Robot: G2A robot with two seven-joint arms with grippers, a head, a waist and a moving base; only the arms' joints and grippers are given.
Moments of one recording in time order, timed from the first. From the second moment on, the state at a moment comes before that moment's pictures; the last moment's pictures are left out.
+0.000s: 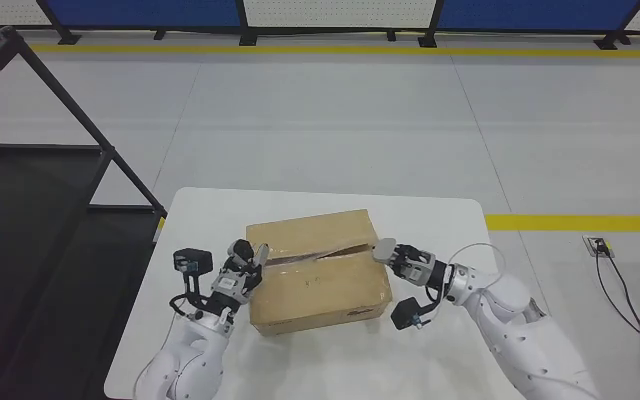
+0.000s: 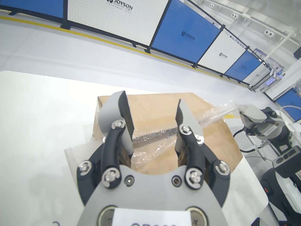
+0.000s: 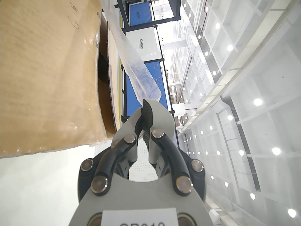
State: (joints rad) left arm 1.31 -1.36 -1.45 -1.77 0.95 -0.18 -0.13; right arm -0.79 -1.09 1.09 -1.23 -2.46 0.07 -0.91
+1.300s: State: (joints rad) left arm 1.23 -1.34 -1.41 -1.68 0.88 -0.17 -0.28; right arm -0.75 -1.09 1.05 -1.21 -2.56 0.05 -0.94
